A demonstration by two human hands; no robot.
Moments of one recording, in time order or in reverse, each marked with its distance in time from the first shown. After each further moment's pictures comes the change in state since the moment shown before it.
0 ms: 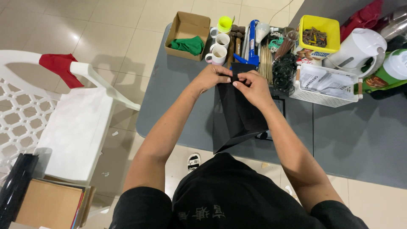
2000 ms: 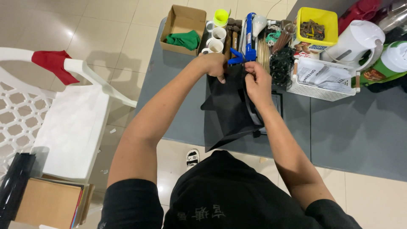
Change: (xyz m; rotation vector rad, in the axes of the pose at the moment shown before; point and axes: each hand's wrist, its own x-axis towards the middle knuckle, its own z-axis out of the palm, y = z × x) left_hand 0.016 0.105 0.019 1.284 -0.302 -0.295; right_hand -0.011 -0.001 -0.003 0.127 0.259 0.049
